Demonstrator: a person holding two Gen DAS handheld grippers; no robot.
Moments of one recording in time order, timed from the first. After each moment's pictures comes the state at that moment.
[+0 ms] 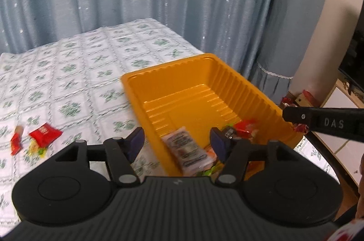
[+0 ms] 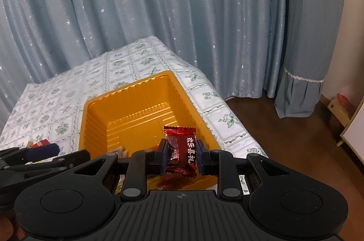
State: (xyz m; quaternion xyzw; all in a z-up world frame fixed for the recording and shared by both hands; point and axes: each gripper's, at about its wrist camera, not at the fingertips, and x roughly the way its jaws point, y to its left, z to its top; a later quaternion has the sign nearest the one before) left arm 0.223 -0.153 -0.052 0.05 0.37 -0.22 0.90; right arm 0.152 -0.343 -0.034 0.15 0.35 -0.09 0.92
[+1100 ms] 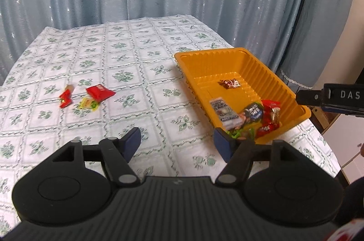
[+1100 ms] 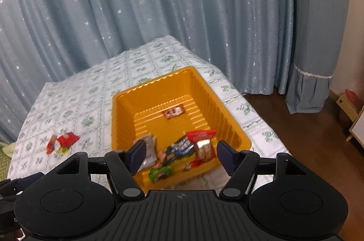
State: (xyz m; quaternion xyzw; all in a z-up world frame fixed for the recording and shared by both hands) left arm 0.149 -0.078 -0.031 0.02 0.37 -0.14 0.92; right arm 0.113 -0.308 -0.012 0.16 0.35 -0.06 0.92
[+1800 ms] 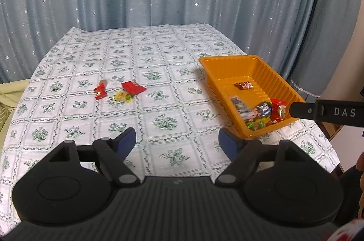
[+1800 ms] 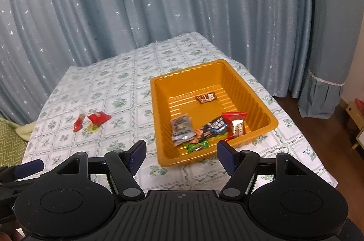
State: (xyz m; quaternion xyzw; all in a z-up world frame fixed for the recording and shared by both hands) left arm 0.100 -0.031 -0.005 0.01 0.36 -0.10 0.93; right arm 0.078 -0.245 0.004 0.14 0.35 -0.01 0.93
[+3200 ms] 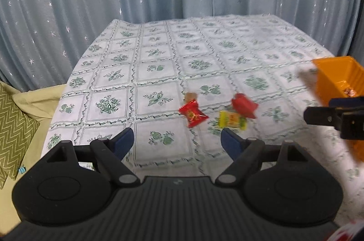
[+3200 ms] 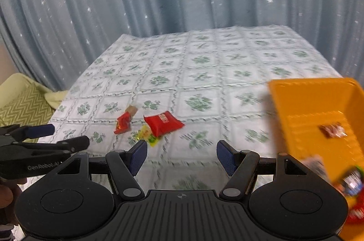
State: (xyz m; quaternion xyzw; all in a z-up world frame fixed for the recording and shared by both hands) left arm 0.268 0.108 -0.077 0.06 0.37 -0.02 0.92; right arm 0.258 -0.103 -0.071 0.08 0.37 0.15 0.92
